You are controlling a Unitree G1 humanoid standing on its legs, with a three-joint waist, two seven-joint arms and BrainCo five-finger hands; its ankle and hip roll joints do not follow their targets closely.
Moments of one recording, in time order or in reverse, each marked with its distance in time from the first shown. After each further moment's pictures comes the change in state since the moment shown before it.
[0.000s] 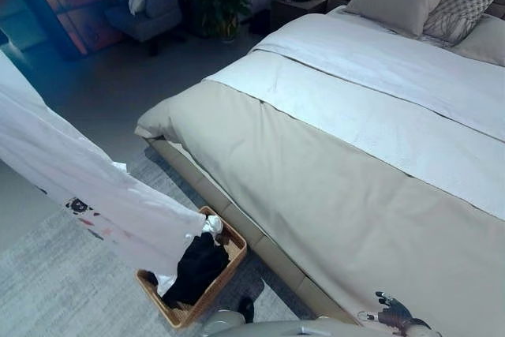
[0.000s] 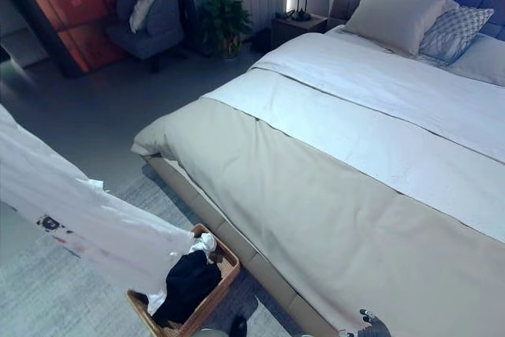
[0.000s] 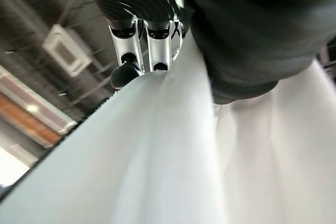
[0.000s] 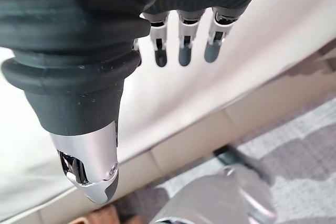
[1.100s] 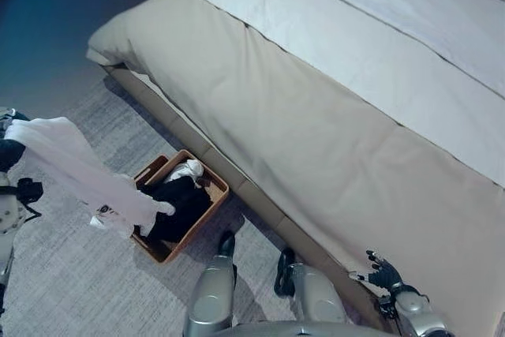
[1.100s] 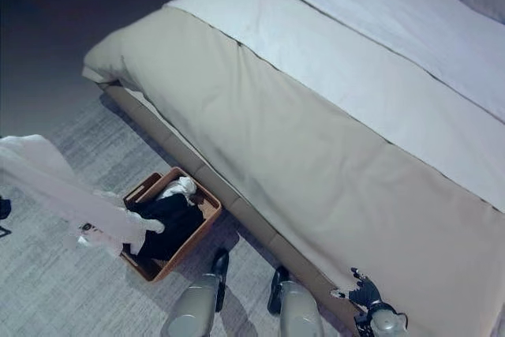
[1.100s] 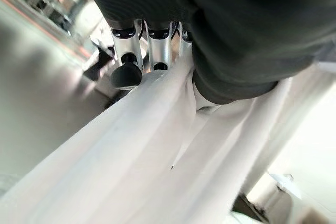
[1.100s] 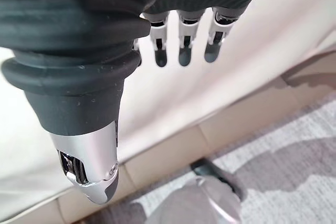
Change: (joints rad) left arm -0.048 -0.332 -0.236 0.008 0.099 0.101 -0.077; right arm -0.073 0.004 -0.027 -0.132 0.009 -0.036 -0.037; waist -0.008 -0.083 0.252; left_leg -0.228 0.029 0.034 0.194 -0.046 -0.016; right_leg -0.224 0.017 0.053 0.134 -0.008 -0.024
